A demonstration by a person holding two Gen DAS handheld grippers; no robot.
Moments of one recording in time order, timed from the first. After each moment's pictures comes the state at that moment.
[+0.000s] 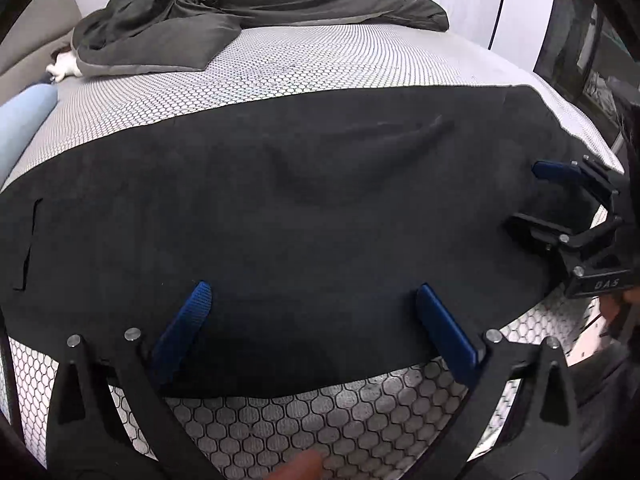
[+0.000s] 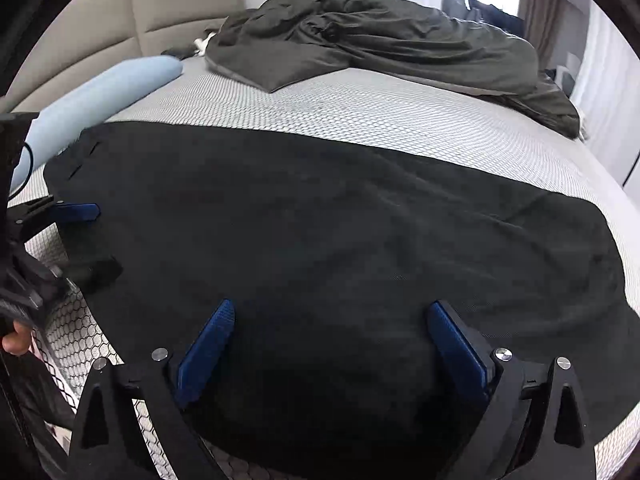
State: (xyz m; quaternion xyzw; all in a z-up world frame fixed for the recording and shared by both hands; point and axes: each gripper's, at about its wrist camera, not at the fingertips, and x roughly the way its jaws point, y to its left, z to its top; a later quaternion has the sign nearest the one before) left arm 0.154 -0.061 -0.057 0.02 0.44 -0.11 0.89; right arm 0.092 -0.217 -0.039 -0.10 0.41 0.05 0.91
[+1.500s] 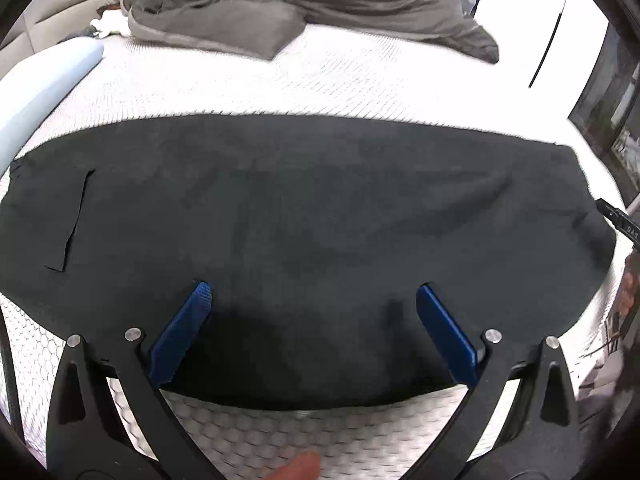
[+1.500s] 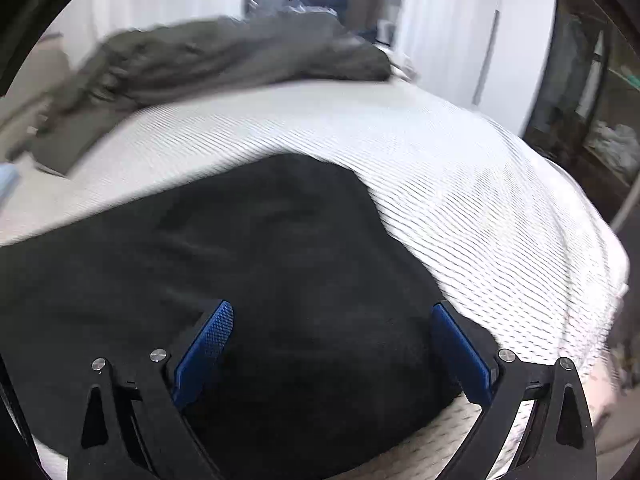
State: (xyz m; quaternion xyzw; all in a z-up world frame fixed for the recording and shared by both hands) left arm 0.171 -0.005 -0.033 -0.05 0.45 -0.05 0.89; right arm 0.051 -0.418 0.018 0.02 0.35 -0.20 0.92
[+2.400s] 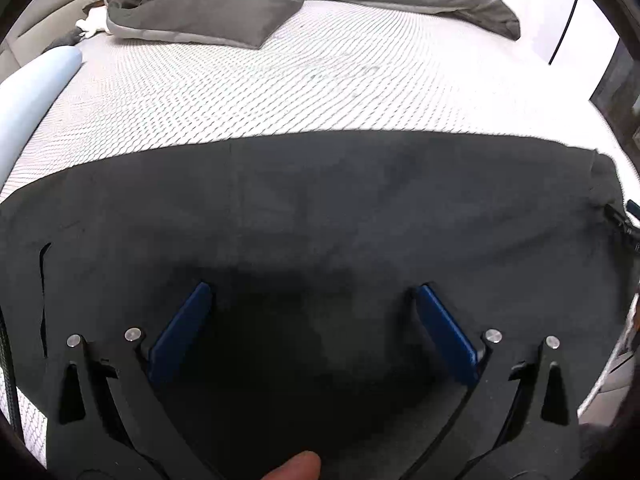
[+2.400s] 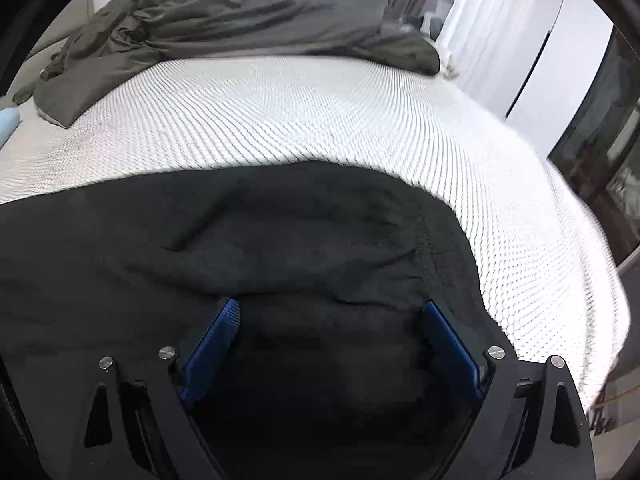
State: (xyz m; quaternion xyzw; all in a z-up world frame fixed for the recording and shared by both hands) left arm 0.245 -0.029 -0.035 -0.02 0.50 -0.03 0.86; right arm 0.137 -0.425 -0.009 -0.06 0.41 -0.19 0.89
